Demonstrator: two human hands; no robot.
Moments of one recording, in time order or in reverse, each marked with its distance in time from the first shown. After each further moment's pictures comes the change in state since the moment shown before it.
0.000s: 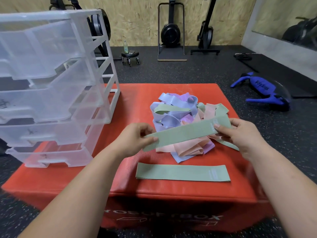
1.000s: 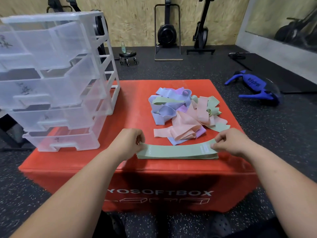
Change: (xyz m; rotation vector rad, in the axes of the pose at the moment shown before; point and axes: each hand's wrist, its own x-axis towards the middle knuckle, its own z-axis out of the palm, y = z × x) left_hand -0.070 -0.007 0.011 0.444 0.011 -0.050; right_hand -0.055 0.033 -0.034 -0.927 -0.150 -0.003
